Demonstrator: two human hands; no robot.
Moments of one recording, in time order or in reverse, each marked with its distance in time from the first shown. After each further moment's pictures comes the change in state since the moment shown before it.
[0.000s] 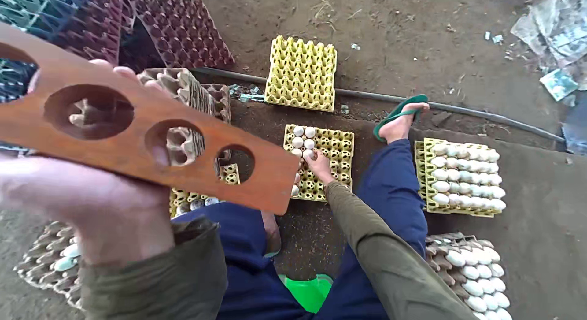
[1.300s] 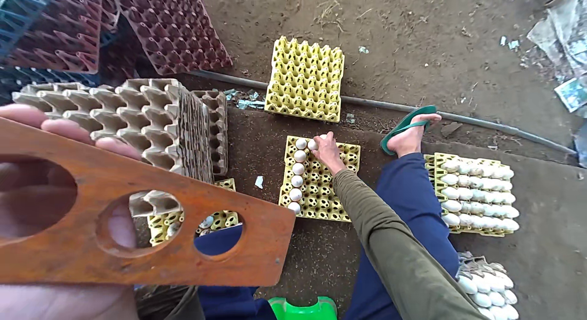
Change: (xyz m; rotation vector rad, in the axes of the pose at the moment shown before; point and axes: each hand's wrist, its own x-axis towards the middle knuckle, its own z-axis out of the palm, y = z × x) left_hand 0.014 -0.008 -0.059 0.056 -0.202 -0.047; right_hand 0.095 -0.049 -0.036 -0.540 0.024 -0.161
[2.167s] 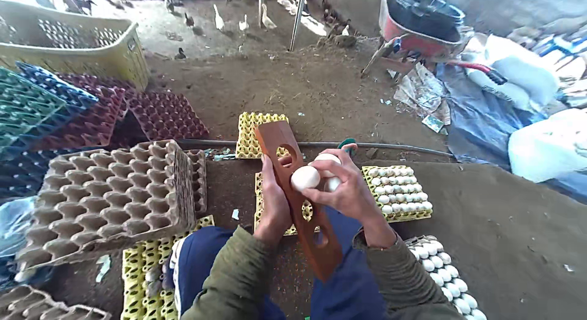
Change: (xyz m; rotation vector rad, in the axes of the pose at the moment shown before) left_hand -0.099 -0.074 0.211 -0.097 -0.075 -0.521; right_hand -0.366 -0.022 -0.233 0.516 0.613 -0.631
